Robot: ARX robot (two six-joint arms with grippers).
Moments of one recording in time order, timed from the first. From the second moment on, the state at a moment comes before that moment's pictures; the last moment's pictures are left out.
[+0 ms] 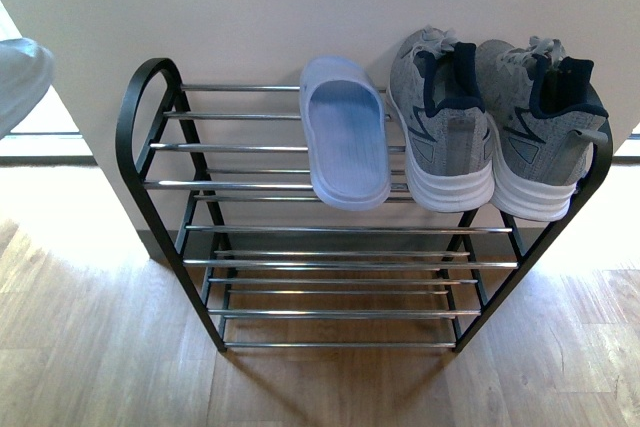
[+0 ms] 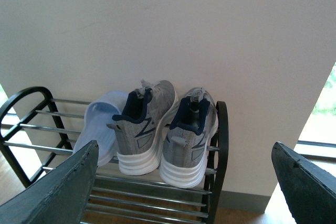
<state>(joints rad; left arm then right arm) -0.14 1.35 0.72 -0.13 0.09 -0.25 0.00 0.00 0.02 0.00 0.00 -0.01</state>
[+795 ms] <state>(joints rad) -0.35 2.09 1.34 0.06 -0.04 -0.26 0.00 0.00 0.02 0.00 0.00 -0.01</state>
